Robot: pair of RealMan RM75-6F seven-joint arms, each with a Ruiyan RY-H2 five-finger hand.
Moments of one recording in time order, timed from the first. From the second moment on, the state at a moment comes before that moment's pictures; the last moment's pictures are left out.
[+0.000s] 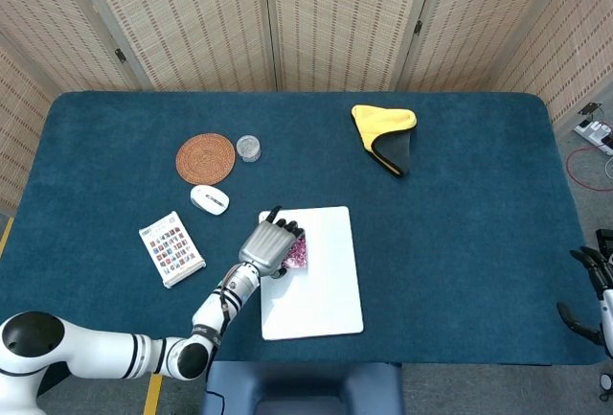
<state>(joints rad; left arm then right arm) -1.08 -1.69 -0.19 -1.60 0.63 0.98 0.85 -0.05 -1.06 0.05 -1.56 -1.48 1.55 0.14</state>
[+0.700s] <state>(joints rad) -1.13 -1.71 -0.17 -1.59 0.59 1.01 0.87 -0.05 -1.06 0.05 -1.56 -1.48 1.54 0.15</state>
